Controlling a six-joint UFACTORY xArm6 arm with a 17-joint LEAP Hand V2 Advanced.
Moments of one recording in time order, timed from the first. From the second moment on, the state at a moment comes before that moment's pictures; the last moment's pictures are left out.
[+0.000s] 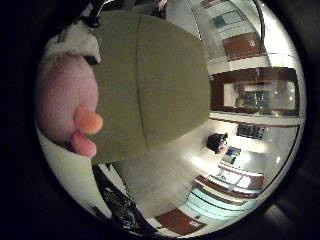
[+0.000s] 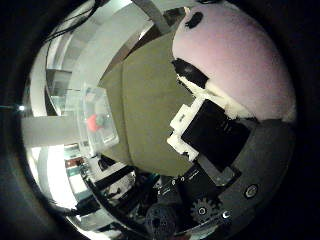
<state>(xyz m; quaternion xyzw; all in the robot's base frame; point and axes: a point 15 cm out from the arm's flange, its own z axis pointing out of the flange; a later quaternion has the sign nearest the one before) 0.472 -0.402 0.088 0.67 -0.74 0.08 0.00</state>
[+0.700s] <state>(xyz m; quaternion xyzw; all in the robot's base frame) 0.487 -0.058 0.222 0.80 -0.59 0.08 -0.11</state>
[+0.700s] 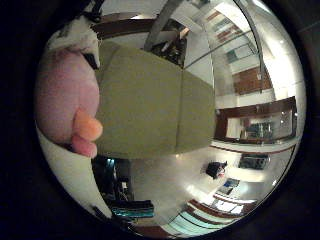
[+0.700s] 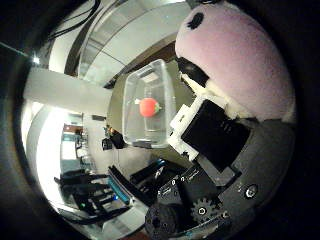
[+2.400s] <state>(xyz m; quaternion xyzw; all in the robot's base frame) 0.446 0.214 0.184 0.85 -0.49 0.07 -0.17</state>
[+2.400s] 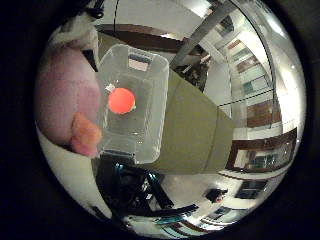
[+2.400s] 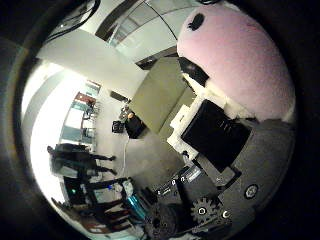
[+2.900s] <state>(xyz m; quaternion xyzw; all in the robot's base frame) 0.457 0.210 0.150 0.87 -0.47 0.08 -0.16</state>
